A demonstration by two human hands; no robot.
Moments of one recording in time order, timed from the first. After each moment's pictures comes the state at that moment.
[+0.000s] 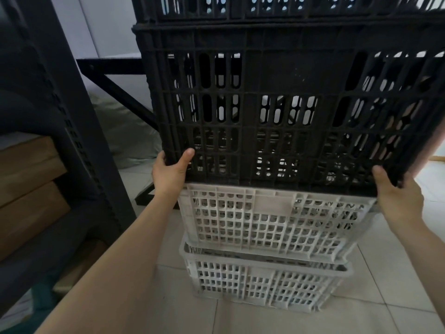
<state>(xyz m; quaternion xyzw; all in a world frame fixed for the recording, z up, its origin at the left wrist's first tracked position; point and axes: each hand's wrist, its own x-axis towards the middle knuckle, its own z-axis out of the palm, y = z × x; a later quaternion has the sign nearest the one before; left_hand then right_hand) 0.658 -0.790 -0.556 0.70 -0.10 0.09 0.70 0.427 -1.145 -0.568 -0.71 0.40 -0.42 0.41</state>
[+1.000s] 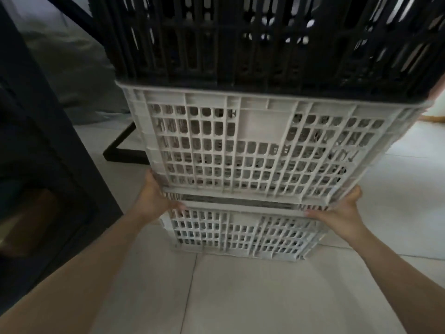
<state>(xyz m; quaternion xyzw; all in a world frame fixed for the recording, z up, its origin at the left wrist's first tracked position) 0.643 -0.765 -0.801 0.83 -0.19 -0.09 0.52 0.403 -1.128 -0.797 -0.78 0.35 -0.23 0.46</state>
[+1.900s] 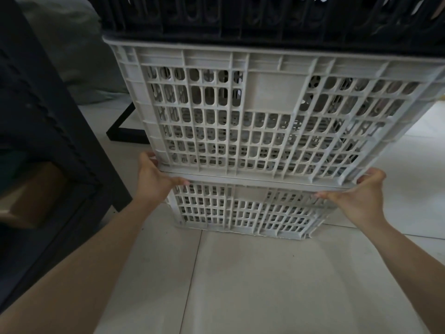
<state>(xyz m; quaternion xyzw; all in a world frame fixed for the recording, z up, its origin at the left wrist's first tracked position) 0.613 -0.765 -0.799 0.83 -0.09 0.01 0.55 0.391 -1.129 -0.811 -0.80 0.37 -0.31 0.35</state>
